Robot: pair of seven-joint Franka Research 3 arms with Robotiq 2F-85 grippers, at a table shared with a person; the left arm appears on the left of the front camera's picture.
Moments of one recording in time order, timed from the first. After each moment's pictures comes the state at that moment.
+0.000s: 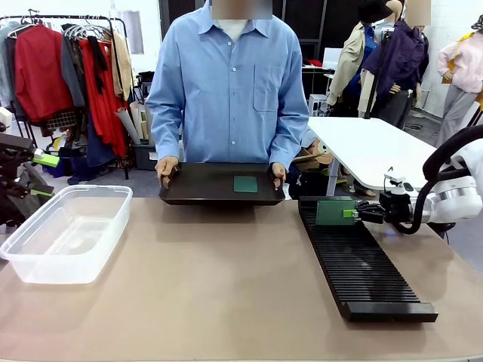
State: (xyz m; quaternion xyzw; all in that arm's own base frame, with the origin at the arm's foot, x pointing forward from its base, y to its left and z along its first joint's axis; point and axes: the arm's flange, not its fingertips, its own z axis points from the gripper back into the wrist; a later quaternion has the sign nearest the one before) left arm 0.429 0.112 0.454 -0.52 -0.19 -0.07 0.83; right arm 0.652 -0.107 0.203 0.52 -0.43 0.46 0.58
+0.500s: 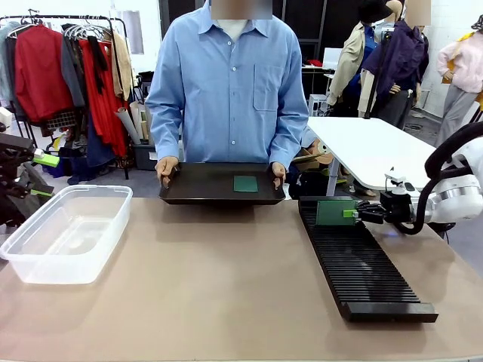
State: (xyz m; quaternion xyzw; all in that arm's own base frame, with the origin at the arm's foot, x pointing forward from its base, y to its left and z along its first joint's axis) left arm 0.429 0.112 0.454 -0.52 -0.19 -0.07 0.83; right arm 0.648 -0.107 0.205 0.51 -0.43 0.46 0.59
